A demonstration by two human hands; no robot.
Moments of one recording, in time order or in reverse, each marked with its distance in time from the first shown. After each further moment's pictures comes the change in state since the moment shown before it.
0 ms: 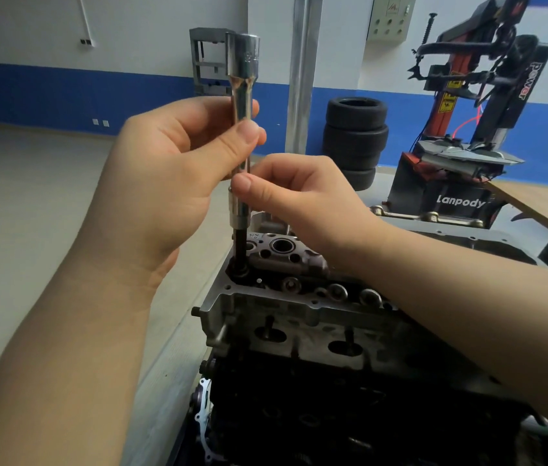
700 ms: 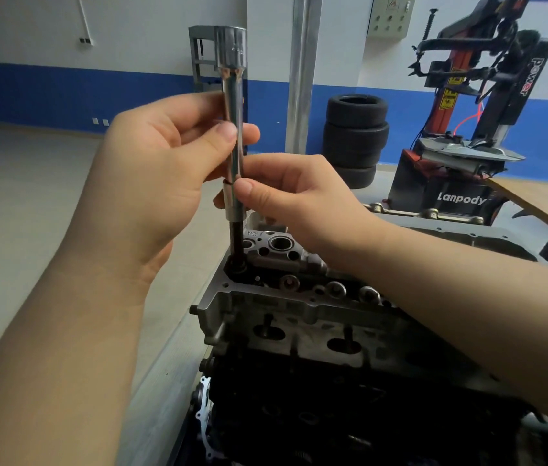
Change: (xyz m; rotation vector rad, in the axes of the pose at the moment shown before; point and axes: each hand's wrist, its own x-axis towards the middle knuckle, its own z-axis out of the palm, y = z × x) left_hand 0.003 -0.001 -0.002 -0.006 0.009 -0.026; right_hand -0.001 0.001 0.002 0.050 -0.053 0.013
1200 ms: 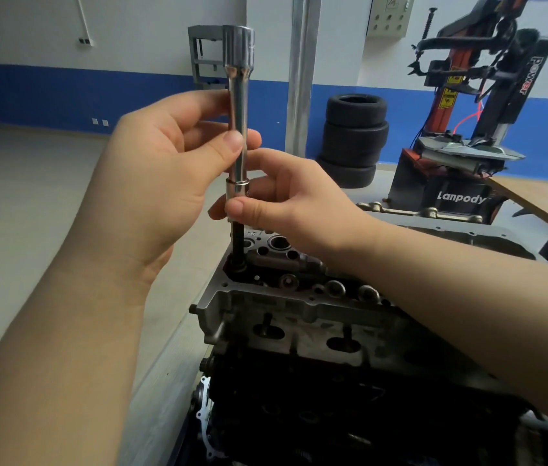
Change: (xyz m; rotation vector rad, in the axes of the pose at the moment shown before) left_hand -0.002 -0.001 0.000 0.099 -0.024 0.042; right_hand -0.001 -0.005 0.003 -0.034 -0.063 0.105
